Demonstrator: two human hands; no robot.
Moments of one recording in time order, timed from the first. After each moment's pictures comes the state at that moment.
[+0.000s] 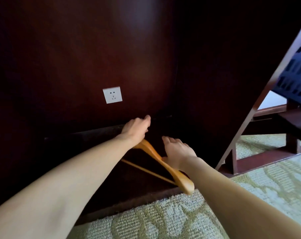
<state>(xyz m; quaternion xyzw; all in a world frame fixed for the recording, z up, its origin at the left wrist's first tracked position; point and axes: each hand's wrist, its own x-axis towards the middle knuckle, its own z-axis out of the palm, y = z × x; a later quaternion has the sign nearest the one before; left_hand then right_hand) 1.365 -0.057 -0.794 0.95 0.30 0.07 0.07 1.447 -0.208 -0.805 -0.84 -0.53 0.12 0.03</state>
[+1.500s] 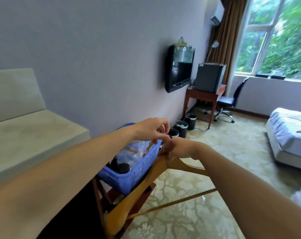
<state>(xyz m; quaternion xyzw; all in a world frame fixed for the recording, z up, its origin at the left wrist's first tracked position) 1.547 -0.483 -0.003 0.92 -0.26 -0.04 0.30 1.558 -0.649 -0.040 -0.91 -0.25 0.20 0.26</state>
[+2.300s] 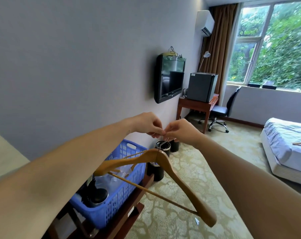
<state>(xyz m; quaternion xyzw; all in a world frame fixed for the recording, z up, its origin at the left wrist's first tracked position) 1.730 -0.551 0.025 0.94 -0.20 -0.04 0.27 1.732 -0.728 0.000 -0.88 -0.24 0.02 0.41</state>
